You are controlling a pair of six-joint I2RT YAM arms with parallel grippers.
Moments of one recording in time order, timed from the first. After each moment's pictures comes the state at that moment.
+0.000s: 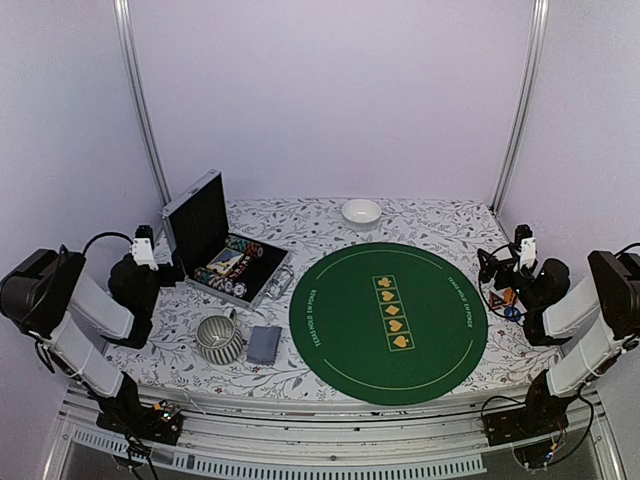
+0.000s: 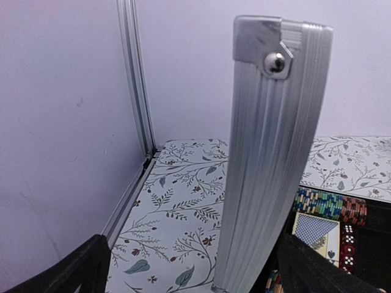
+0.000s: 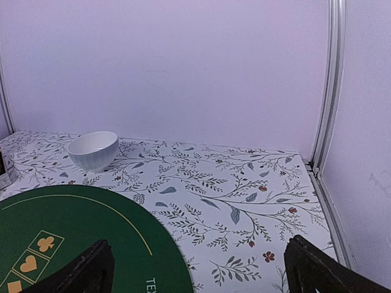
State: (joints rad) left arm -0.06 1.56 0.22 1.32 -0.22 0.08; right arm -0.10 1.53 0.22 1.30 -0.32 0.01
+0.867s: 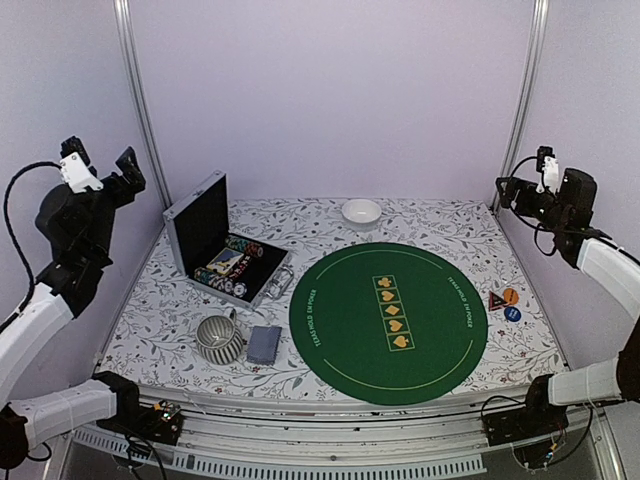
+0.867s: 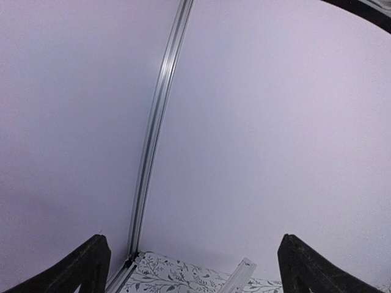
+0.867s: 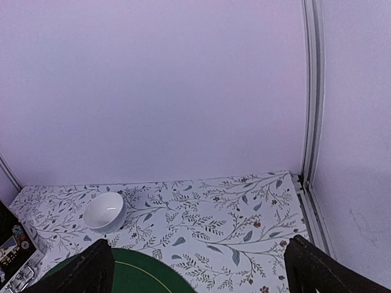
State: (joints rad) left arm -0.26 0.82 0.72 0.41 -0.50 -0.11; right arm -0.10 1.19 0.85 0.22 -0.24 0.17
